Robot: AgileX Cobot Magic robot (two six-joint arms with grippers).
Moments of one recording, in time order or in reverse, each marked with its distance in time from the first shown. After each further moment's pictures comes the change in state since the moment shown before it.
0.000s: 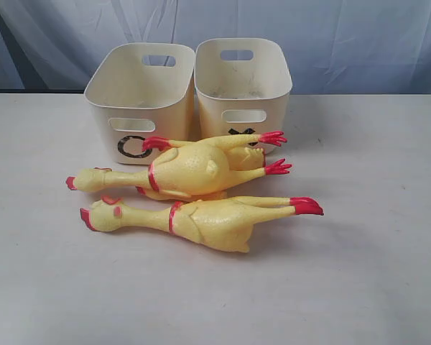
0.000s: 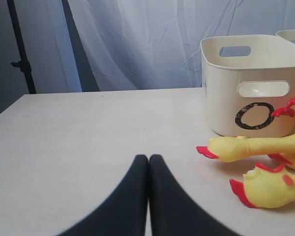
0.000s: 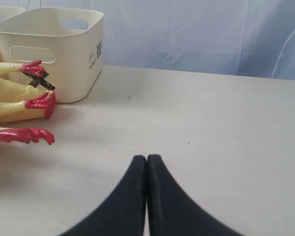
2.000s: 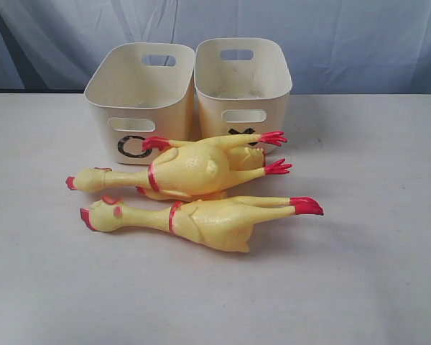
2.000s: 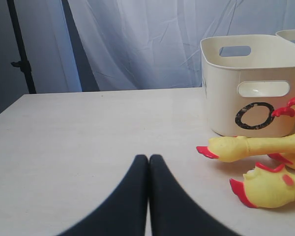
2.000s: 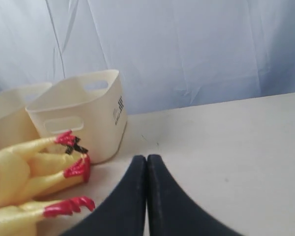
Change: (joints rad) left arm 0.000 0.000 0.000 0.000 0.000 0.000; right arm 0.000 0.000 0.000 0.261 -0.157 0.000
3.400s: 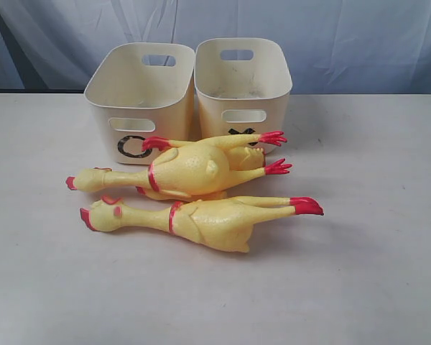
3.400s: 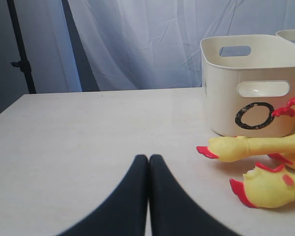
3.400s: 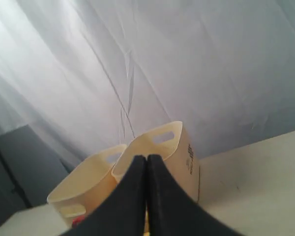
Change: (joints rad) left arm 0.000 0.000 0.000 0.000 0.000 0.000; right arm 0.000 -0.002 -0.214 0.393 0.097 -0.108
